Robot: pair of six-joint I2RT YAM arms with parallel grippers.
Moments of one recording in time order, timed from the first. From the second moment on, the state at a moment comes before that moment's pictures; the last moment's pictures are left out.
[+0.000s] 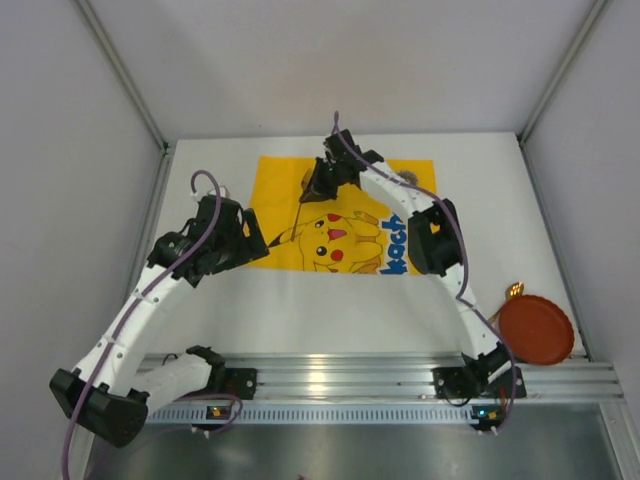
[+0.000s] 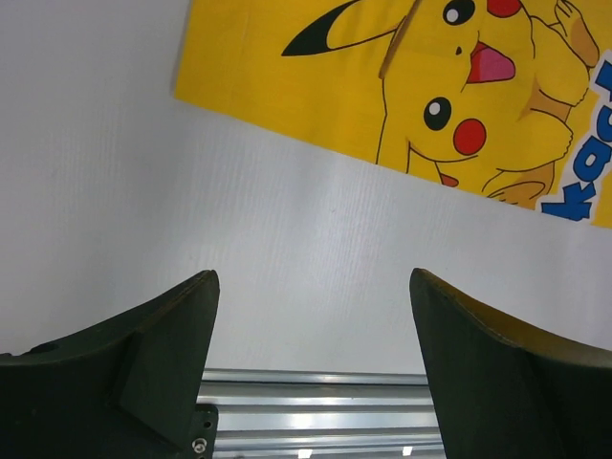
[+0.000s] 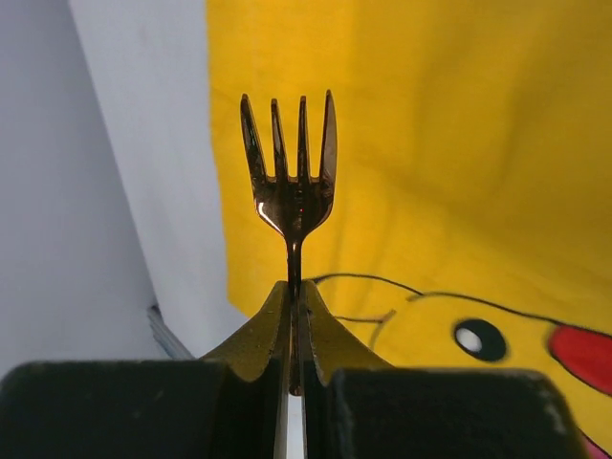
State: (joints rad) left arm -0.43 1.05 1.11 -0.94 -0.16 -0.68; right arm 0.55 2.48 2.27 -0.65 -0.43 0.79
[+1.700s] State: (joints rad) left arm -0.43 1.07 1.01 -0.87 -0.03 -0.61; right arm -0.03 1.38 1.36 -0.68 -0.06 0.64
